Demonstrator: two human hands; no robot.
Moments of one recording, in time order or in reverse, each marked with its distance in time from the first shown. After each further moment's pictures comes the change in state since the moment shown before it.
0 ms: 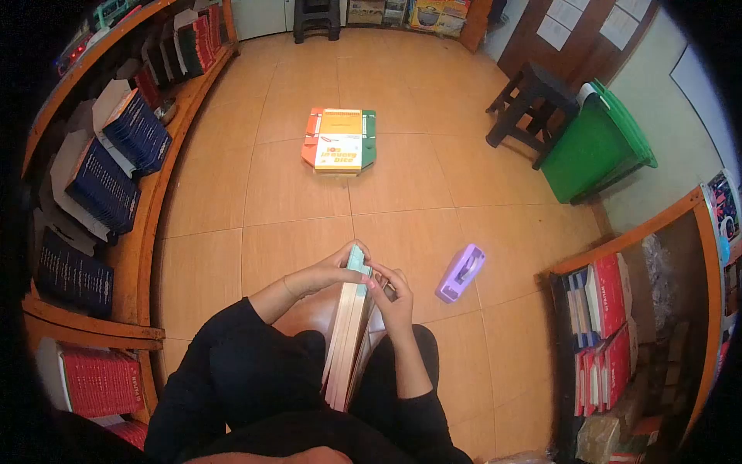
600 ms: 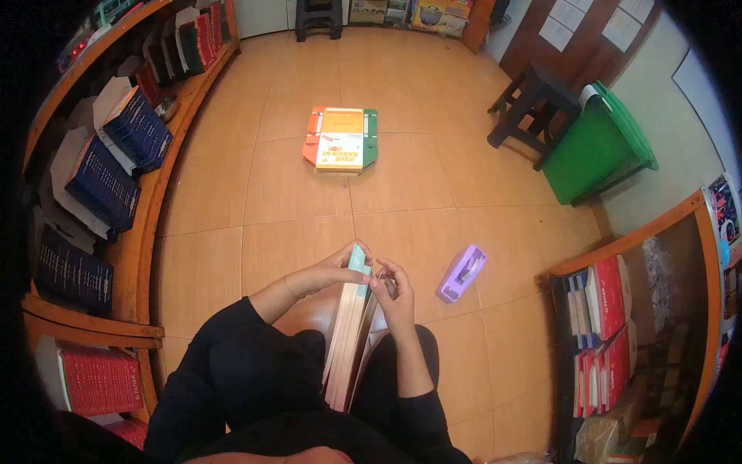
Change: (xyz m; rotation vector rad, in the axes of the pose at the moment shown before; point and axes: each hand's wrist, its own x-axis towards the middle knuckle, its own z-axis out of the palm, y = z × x) left_hand 0.001 -0.003 -0.002 0.028 0.014 0.005; right_hand 0.003 -0.001 0.001 0.149 0.010 0.003
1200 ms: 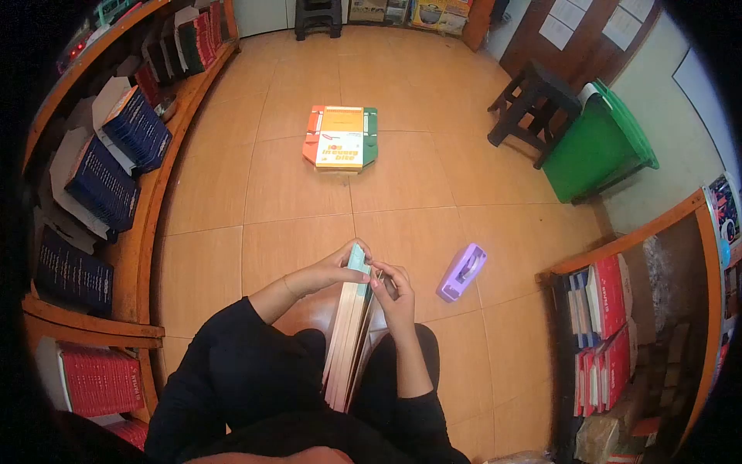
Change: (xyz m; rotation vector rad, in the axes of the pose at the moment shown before) left_hand 0.000 -0.003 0.000 -0.054 -0.009 -0.004; right_hand 0.000 0.001 -0.003 -0.119 -0.035 -0.046
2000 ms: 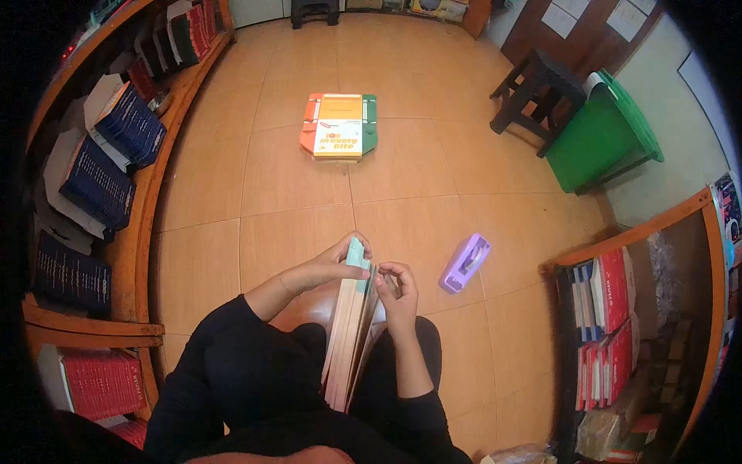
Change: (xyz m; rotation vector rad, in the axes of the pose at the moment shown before) left_hand 0.000 -0.005 -0.004 0.042 0.023 0.014; right_hand -0.007 0.011 -0.001 0.083 0.092 0.014
